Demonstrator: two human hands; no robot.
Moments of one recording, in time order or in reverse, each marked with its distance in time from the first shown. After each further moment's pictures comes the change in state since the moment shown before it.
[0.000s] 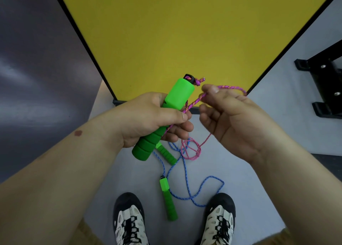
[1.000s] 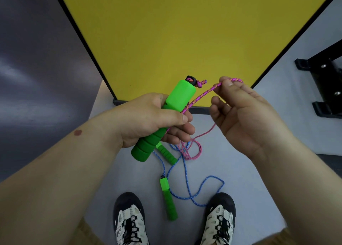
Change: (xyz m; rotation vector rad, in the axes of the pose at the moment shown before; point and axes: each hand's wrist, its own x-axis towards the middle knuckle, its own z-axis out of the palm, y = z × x) left_hand 0.000 -0.001 -0.002 0.021 -0.037 -0.015; right_hand 0.002 -0.006 -0.003 0.066 0.141 -0.102
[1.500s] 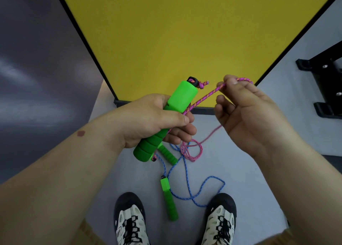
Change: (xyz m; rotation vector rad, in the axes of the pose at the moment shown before) left_hand 0.001 -0.002 0.000 -0.003 -0.004 0.013; right_hand 0.002 -0.002 -0.001 -0.002 0.025 -0.031
